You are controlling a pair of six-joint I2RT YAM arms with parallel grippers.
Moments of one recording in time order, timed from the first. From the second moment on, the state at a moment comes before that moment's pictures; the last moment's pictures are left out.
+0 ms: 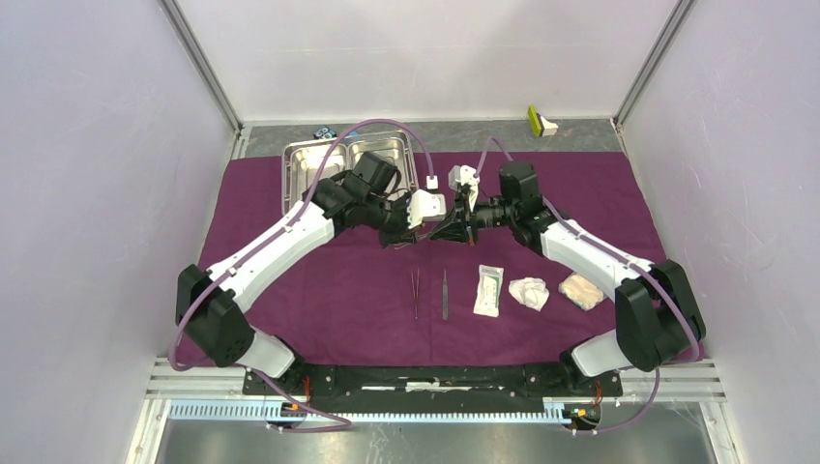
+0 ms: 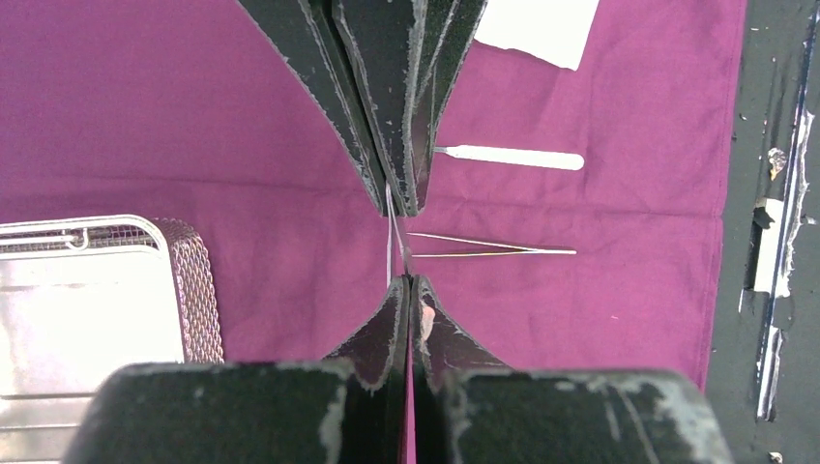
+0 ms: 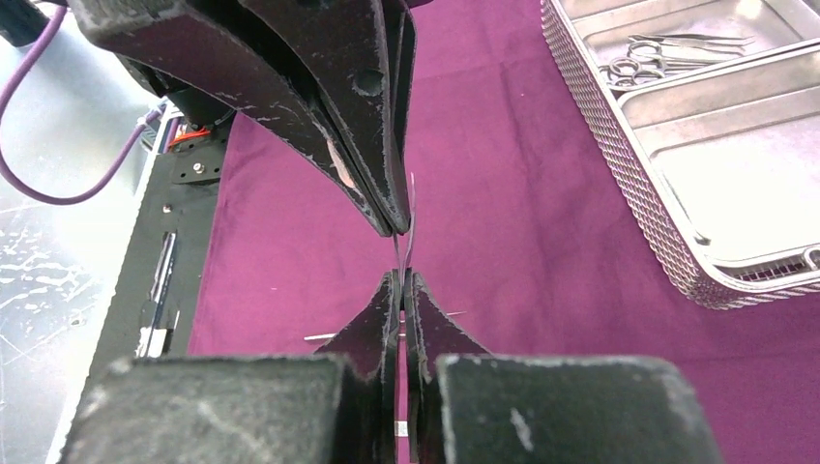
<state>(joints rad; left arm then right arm) -0.67 1.48 1.34 -0.78 0.52 0.70 0.47 1.45 0.92 0.12 -1.07 -0.20</state>
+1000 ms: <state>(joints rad) -0.28 1.71 1.39 -0.27 0.84 -0.74 0.50 1.37 1.13 -0.10 -0.38 -0.62</state>
